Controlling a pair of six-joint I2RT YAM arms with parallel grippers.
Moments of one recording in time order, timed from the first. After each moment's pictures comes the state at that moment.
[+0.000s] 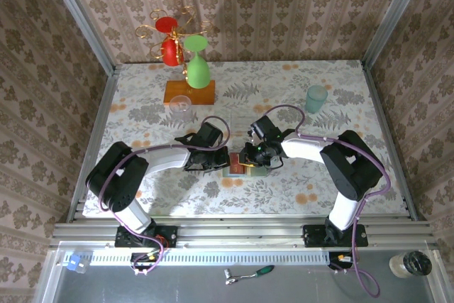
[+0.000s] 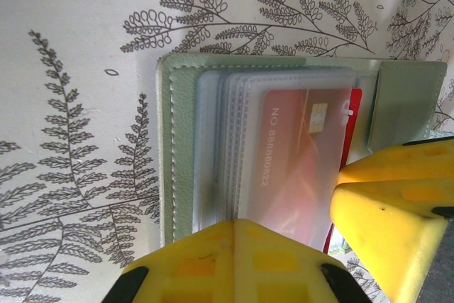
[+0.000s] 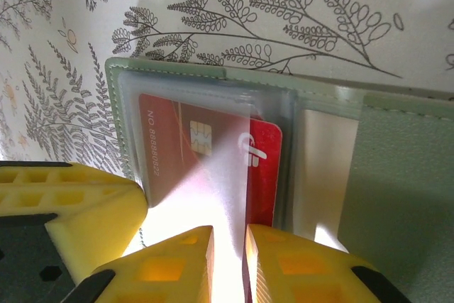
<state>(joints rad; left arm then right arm) -0.75 1.64 0.82 -0.23 0.32 -0.86 0.59 1.76 0.93 -0.26 -0.42 0.74</state>
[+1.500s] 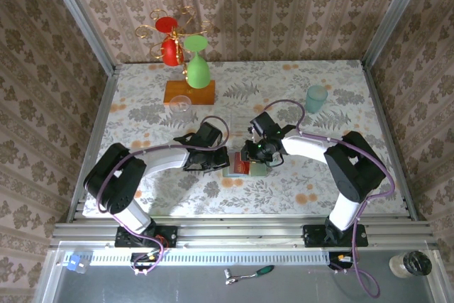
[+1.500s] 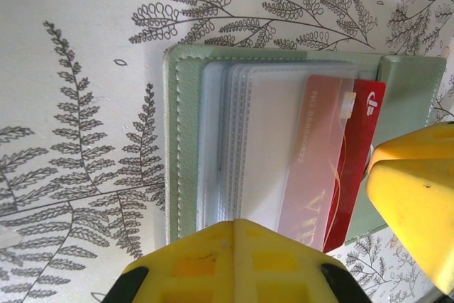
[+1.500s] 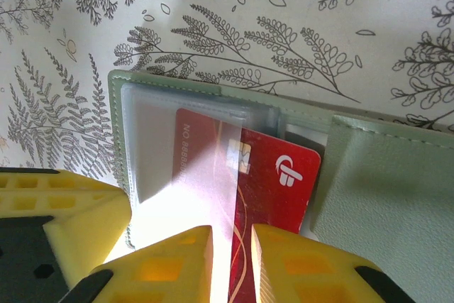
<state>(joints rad) -0.75 1.61 0.82 -0.26 0.31 -0.86 0.59 1.73 0.98 -0.36 -0.35 0.66</state>
